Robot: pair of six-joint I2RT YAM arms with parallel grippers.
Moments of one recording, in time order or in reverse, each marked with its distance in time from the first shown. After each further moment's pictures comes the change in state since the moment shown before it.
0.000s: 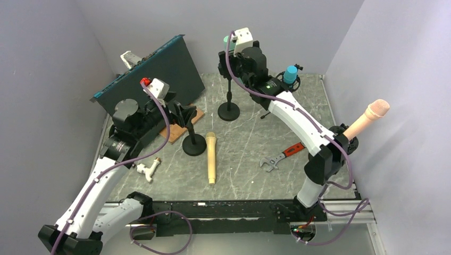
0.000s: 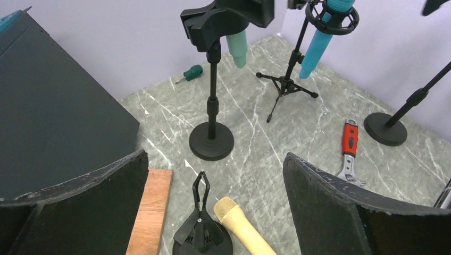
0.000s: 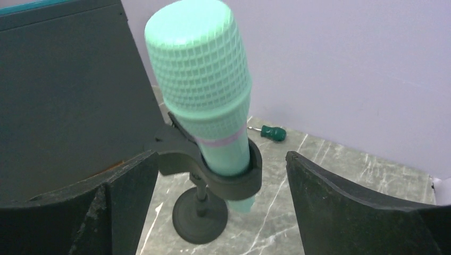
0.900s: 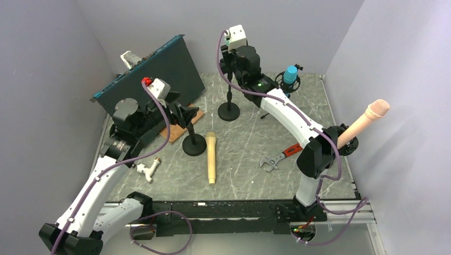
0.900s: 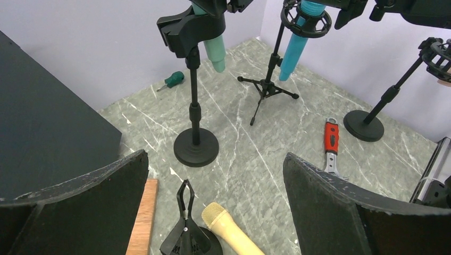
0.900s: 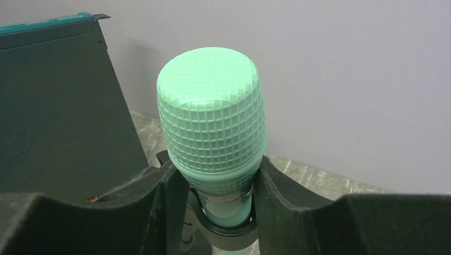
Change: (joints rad) left arm 0.000 0.010 0.000 0.041 0.082 -0.019; right arm 0.000 0.129 0.070 0.158 0.066 -0.108
